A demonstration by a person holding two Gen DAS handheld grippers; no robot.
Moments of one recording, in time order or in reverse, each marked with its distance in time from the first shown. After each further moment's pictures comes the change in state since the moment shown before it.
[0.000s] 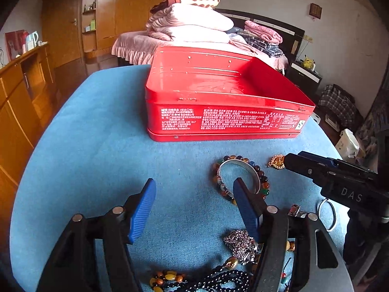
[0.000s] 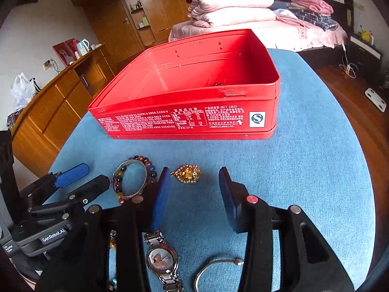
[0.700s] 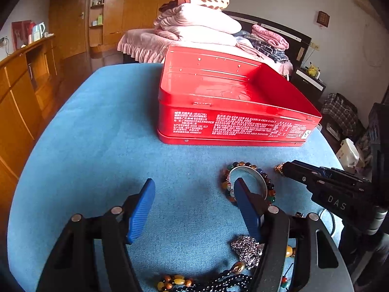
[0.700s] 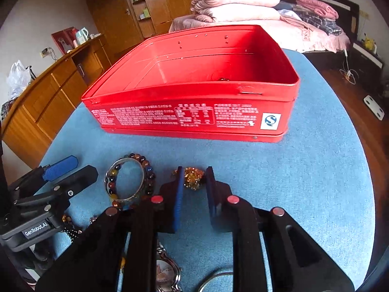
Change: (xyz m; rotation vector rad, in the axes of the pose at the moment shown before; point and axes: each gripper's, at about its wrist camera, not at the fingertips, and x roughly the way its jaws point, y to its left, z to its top) left arm -0.003 0.012 0.001 -0.041 -0.005 -0.010; right arm 0.010 0.007 0.003 -0.040 0.026 -0.053
